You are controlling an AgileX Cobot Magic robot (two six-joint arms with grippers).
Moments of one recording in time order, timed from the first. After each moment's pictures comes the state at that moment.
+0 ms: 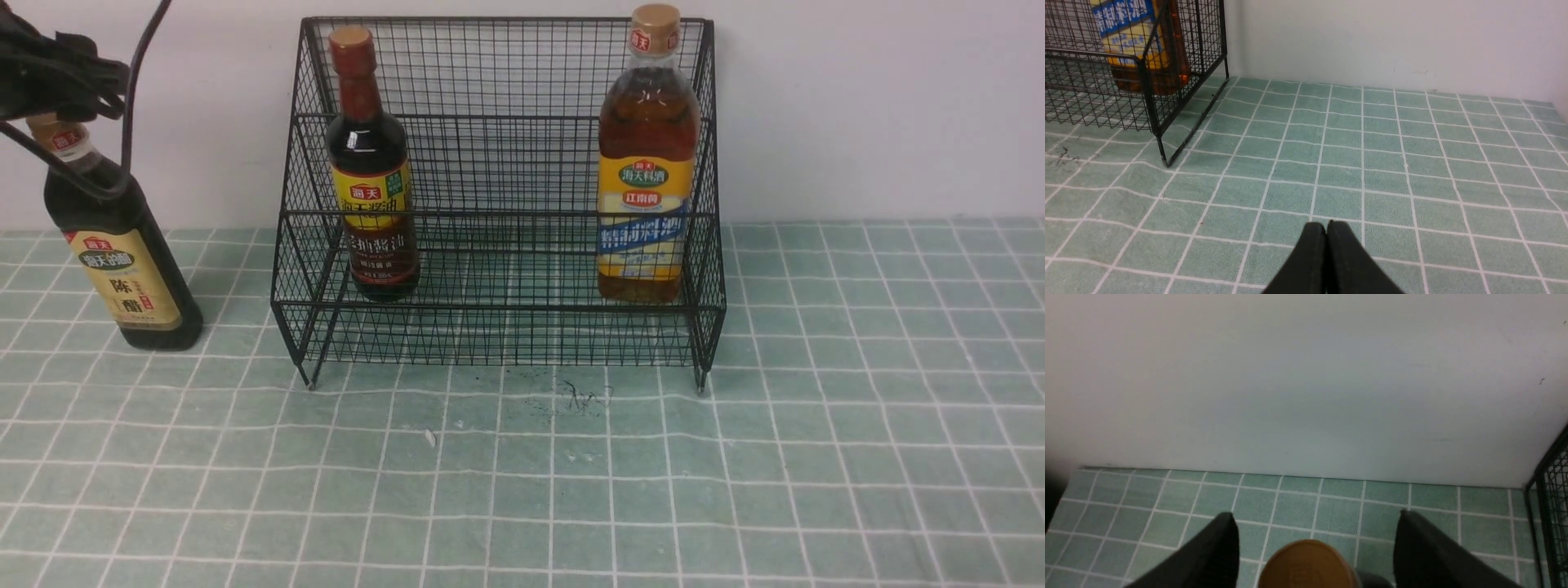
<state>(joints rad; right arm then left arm) -0.03 -0.01 0.02 0.24 0.39 -0.27 0.12 1.68 -1.45 0.23 0.45 -0.14</state>
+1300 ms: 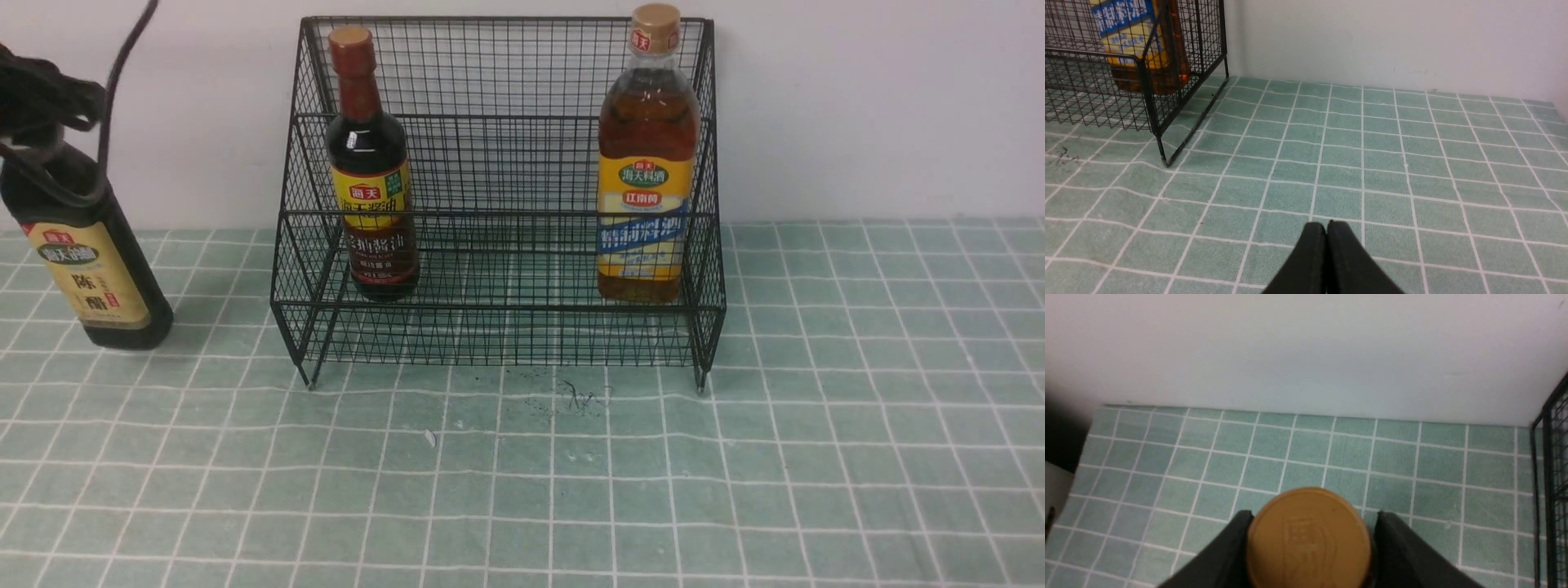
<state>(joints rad) -0.03 -0.01 0.02 0.24 0.39 -0.27 0.12 1.55 -1.44 0.24 0.63 -0.14</state>
